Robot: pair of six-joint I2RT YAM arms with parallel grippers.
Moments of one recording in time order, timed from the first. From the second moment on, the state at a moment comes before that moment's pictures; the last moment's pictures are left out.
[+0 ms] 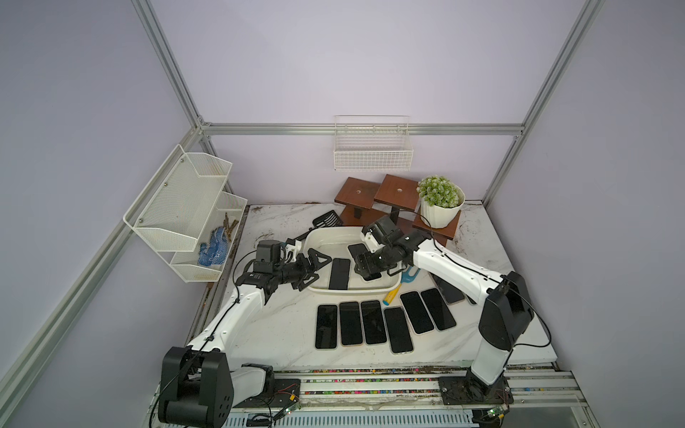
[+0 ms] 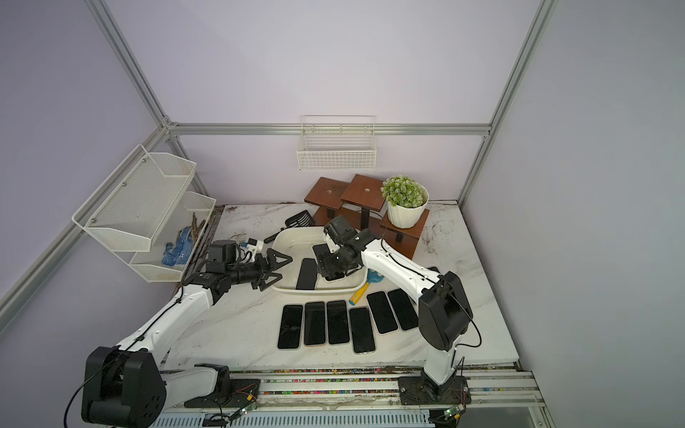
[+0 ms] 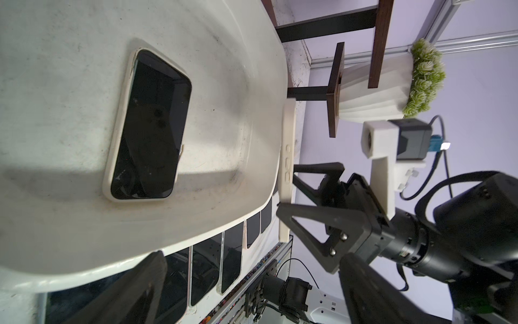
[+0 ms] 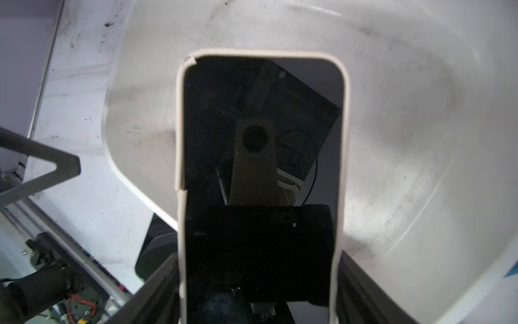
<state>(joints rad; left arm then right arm) -0.11 1.23 0.81 -0.26 0.78 -0.88 0.68 1.75 1.50 -0.79 -0.19 0.35</state>
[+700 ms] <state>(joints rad) -0.24 1.26 0.85 -0.26 0.80 -0.86 0.83 1.70 1.54 -0.75 -0.27 0.45</state>
